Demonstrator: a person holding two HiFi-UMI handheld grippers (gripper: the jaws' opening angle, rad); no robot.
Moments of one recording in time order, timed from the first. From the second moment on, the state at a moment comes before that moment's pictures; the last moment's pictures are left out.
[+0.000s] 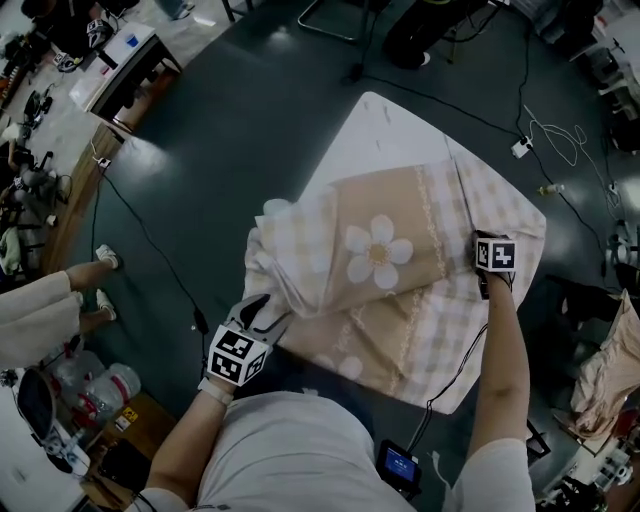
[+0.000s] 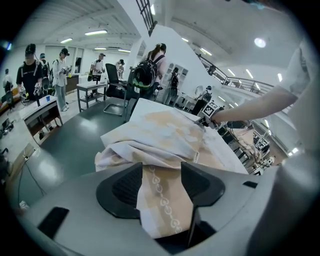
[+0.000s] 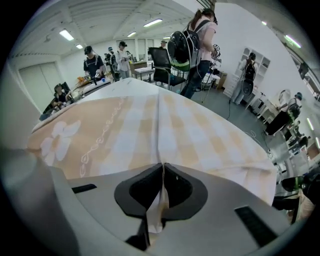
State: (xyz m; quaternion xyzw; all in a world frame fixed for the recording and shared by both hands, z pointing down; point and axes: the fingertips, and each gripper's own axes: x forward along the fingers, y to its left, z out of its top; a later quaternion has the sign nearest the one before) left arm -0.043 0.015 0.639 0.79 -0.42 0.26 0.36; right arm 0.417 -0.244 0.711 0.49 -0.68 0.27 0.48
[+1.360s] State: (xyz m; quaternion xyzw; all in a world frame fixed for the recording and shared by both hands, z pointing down) left arm -0.066 -0.039 0.644 0.84 -0.34 0.28 0.31; right arm 0.352 0.009 0.687 0.50 -0.69 0.29 0.44
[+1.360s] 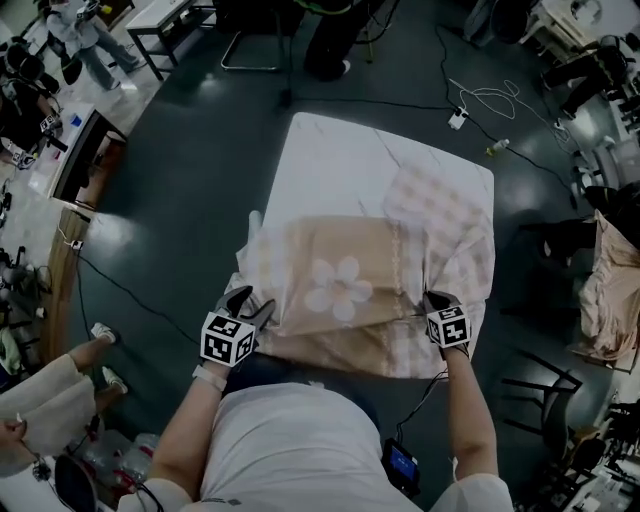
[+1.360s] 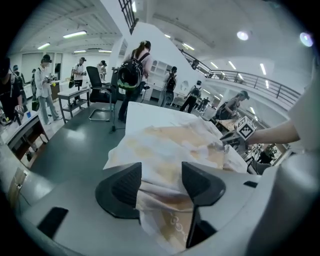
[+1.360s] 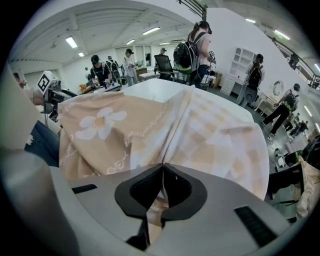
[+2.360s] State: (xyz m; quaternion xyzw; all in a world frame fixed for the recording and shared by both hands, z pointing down) left arm -0.118 -0.137 0.707 0.80 -0.38 0.27 0.39; right arm 0.420 -0.038 0.636 0.54 -0.67 0.33 0.39
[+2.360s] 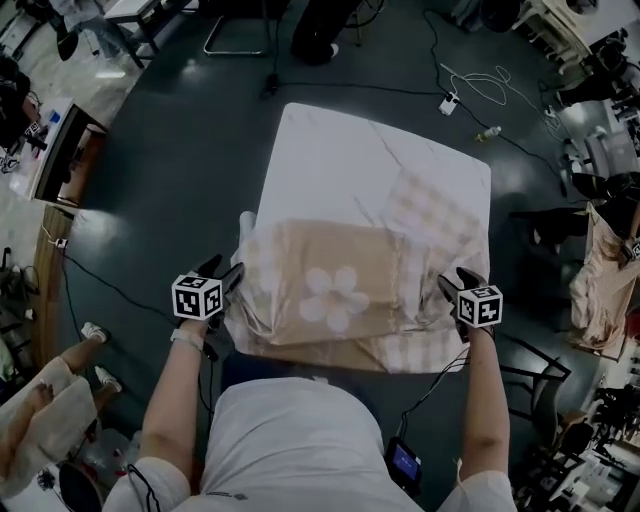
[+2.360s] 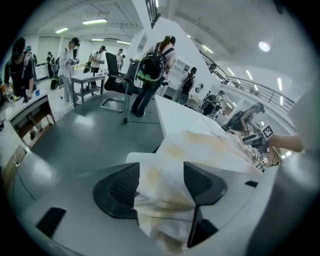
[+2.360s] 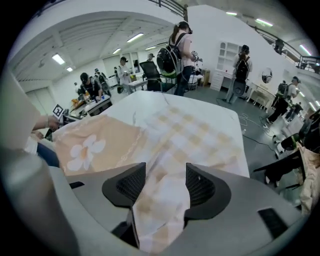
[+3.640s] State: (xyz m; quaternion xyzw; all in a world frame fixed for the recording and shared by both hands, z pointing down) left arm -0.079 -0.136 0.741 0.75 -0.28 0.12 0.58; right arm 0.473 -0.129 0.711 0.56 -0.58 0.43 0.40
